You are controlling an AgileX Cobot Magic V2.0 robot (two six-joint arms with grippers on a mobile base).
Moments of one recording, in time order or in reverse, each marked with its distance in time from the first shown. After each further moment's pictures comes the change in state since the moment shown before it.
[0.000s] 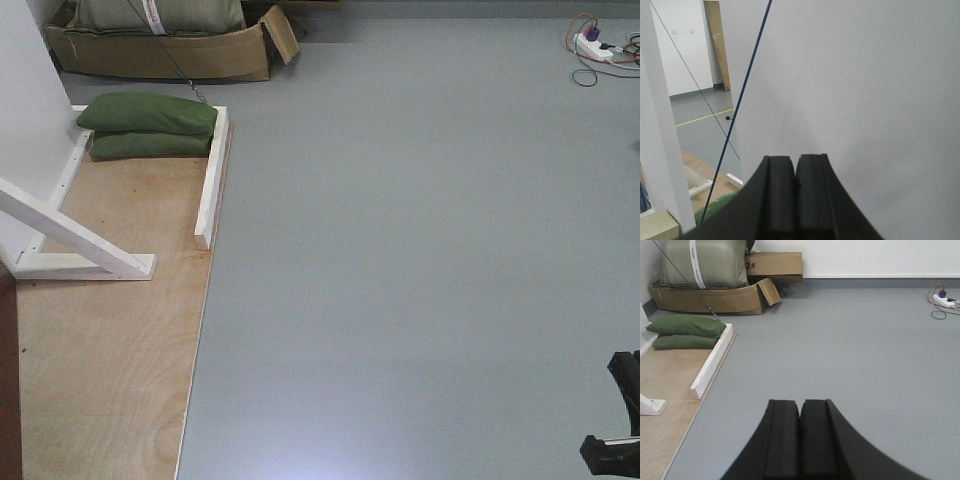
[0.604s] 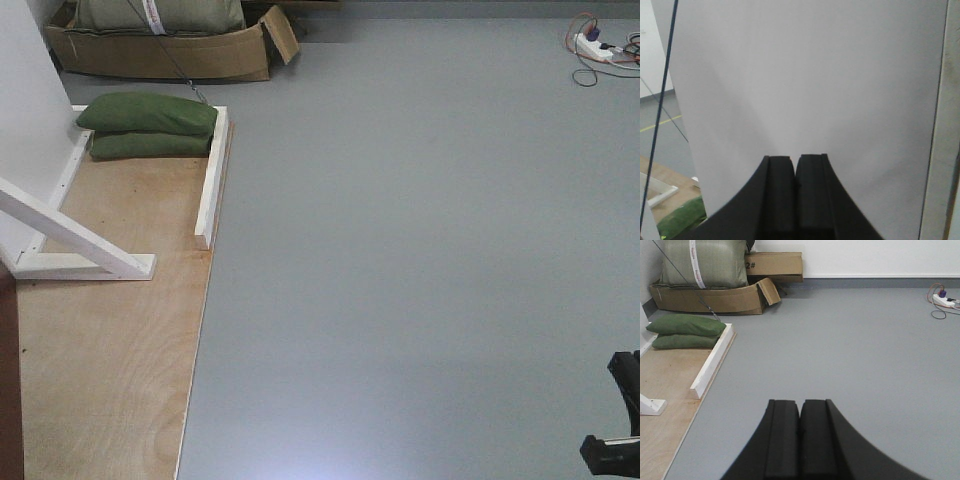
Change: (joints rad) left arm 0.002 0.079 0.000 -0.082 -0.141 -0.003; right arm 0.000 0.000 0.000 0.000 0.000 0.000
